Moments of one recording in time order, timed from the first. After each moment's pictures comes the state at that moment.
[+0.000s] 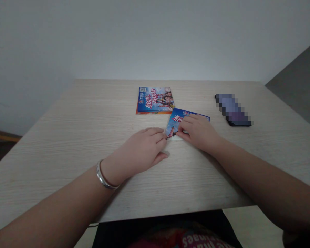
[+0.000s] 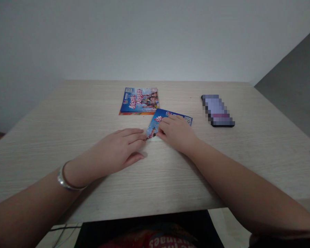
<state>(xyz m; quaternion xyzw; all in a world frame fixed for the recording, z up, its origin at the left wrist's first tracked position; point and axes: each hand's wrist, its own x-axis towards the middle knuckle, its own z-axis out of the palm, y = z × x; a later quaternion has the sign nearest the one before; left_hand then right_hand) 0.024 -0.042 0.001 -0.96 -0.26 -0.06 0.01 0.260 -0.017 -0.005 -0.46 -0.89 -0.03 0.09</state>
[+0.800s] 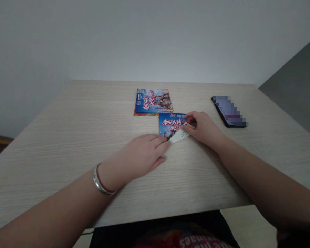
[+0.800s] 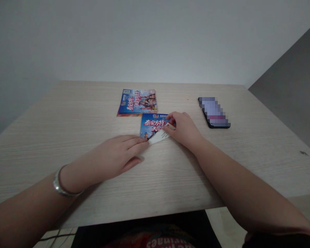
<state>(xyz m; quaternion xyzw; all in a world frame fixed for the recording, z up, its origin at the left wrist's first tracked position) 0.027 -0.047 0.002 -0.97 -0.25 -0.05 -0.02 0.289 0.001 -0.020 -0.57 -0.79 0.08 0.23</state>
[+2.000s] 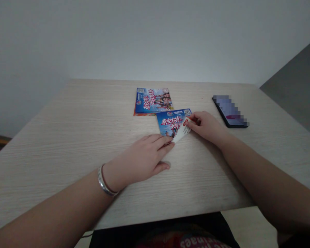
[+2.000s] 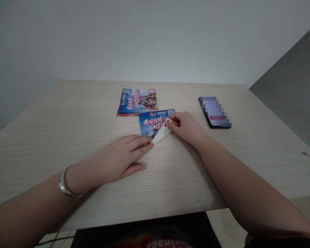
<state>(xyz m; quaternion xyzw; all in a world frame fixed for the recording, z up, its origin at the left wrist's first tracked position) 0.022 -0.049 -0.012 -0.96 -0.26 -0.06 -0.02 0.292 0.009 -0.019 -0.58 -0.77 0.18 0.22</state>
